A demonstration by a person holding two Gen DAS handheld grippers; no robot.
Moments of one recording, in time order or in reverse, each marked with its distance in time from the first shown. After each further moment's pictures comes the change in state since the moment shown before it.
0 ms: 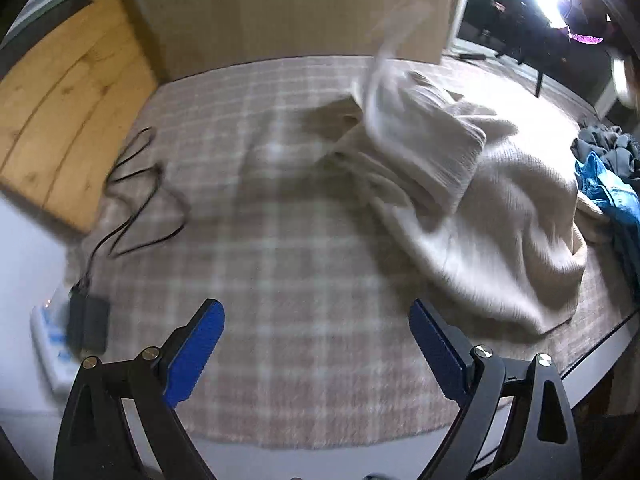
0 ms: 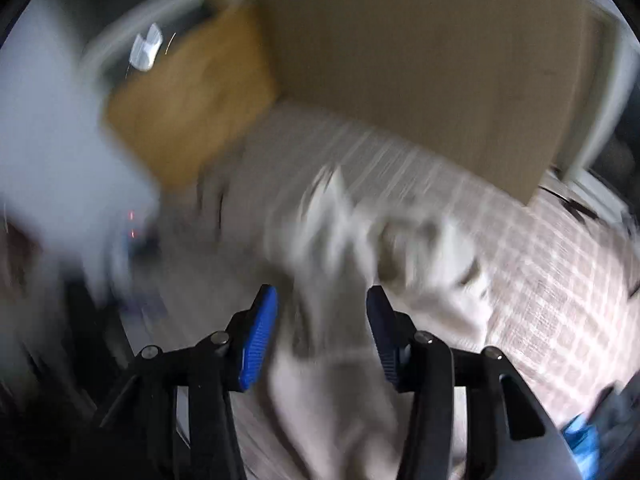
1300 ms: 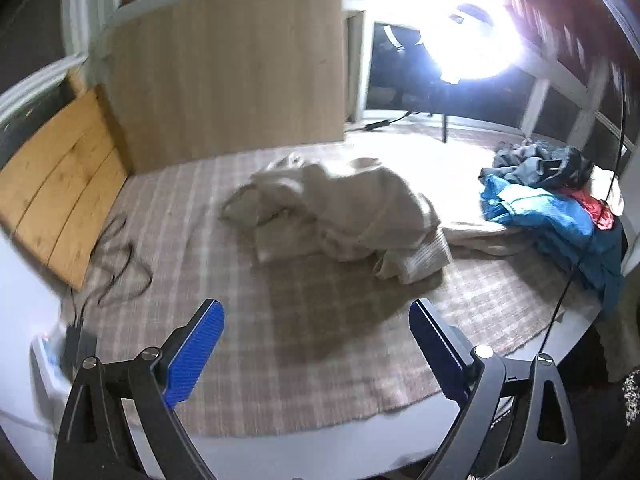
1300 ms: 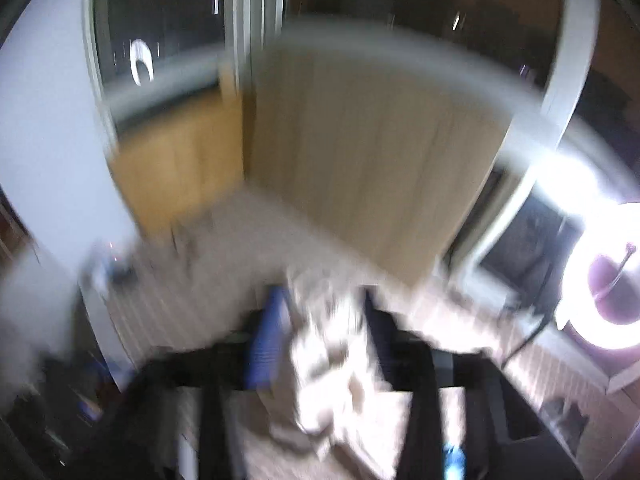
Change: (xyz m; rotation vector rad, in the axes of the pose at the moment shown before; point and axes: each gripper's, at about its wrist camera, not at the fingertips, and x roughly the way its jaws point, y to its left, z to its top) left arm -0.099 -0.072 -0.042 0.103 -0.280 -0.129; right arm -0.128 -0.006 0.056 -0.056 -0.124 -0.309
